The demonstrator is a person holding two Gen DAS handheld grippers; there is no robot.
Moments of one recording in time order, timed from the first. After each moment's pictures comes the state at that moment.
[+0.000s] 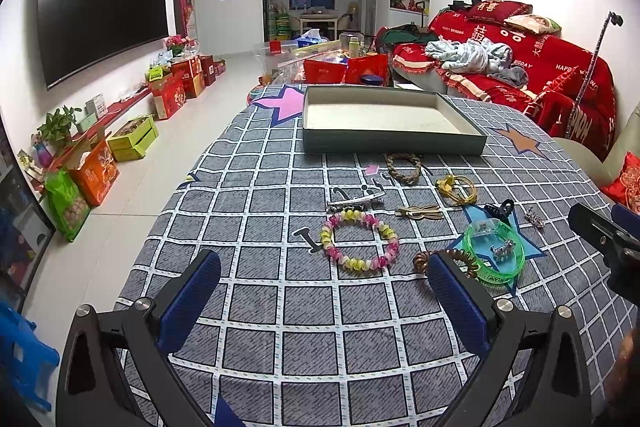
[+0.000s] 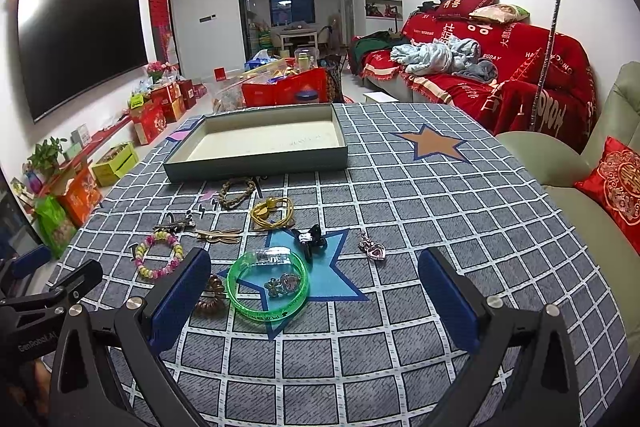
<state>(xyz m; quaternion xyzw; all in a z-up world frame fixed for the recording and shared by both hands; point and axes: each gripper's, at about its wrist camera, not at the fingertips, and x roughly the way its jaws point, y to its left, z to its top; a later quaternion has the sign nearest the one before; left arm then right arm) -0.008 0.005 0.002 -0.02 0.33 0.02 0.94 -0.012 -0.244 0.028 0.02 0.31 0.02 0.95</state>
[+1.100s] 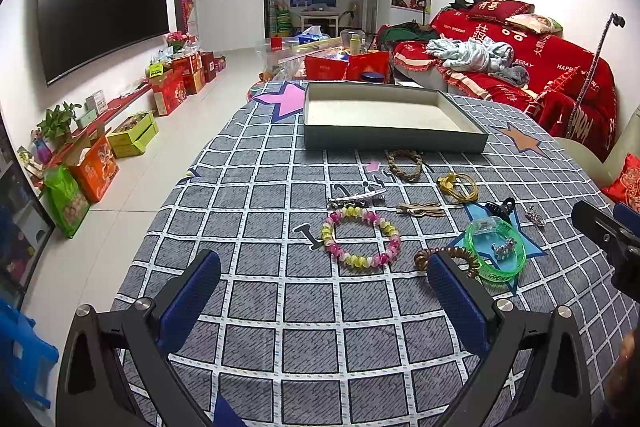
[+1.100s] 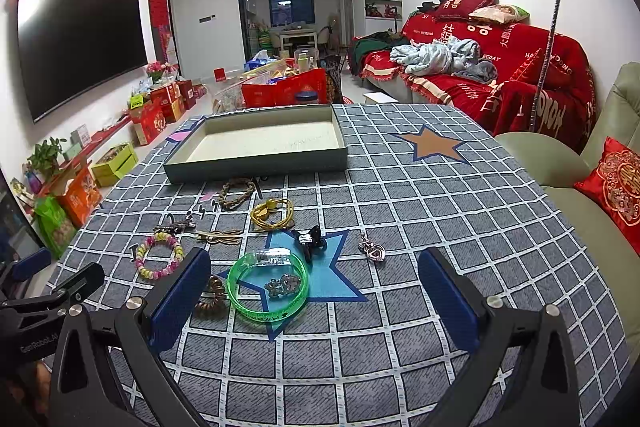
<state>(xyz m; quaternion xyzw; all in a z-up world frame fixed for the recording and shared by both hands) -0.008 0.006 -0.001 -0.02 0.33 0.02 0.94 -0.012 -0.244 0.028 0.02 0.31 0.02 0.95</state>
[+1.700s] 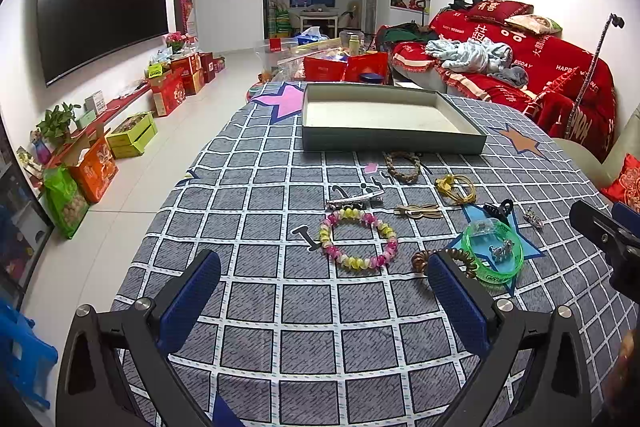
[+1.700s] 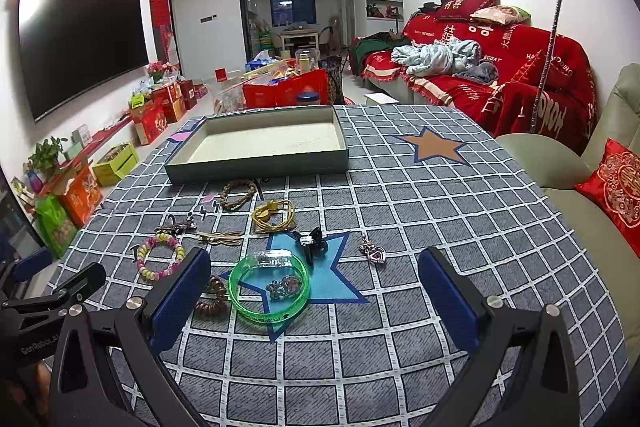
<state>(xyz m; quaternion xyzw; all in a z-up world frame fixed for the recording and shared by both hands) -0.008 0.006 -0.002 -0.02 0.33 0.02 0.94 -0.008 -0.245 0.030 0.02 0.31 0.02 0.95</state>
